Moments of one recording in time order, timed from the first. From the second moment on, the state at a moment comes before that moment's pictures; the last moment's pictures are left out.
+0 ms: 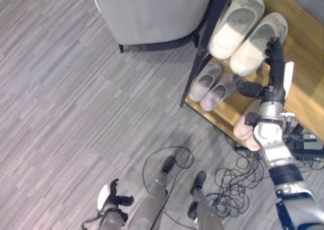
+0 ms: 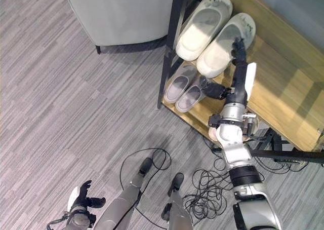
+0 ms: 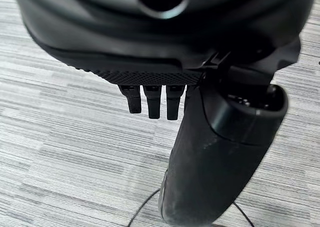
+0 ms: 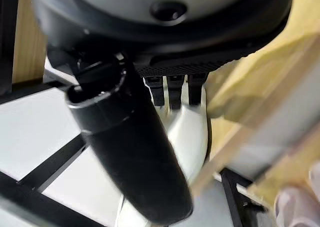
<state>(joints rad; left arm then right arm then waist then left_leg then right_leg) -0.15 0.25 -0.21 1.23 0.08 -0.22 0.47 -0.55 -0.53 0.08 0.36 0.04 -0.27 -0.51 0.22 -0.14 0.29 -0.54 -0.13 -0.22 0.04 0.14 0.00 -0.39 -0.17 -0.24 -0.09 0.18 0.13</state>
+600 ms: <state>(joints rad) -0.17 0.25 -0.23 1.13 0.08 -0.22 0.52 -0.40 -0.35 0.00 0.15 0.12 -0.32 -0.52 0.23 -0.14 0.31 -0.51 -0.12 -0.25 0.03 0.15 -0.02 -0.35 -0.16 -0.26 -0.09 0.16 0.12</state>
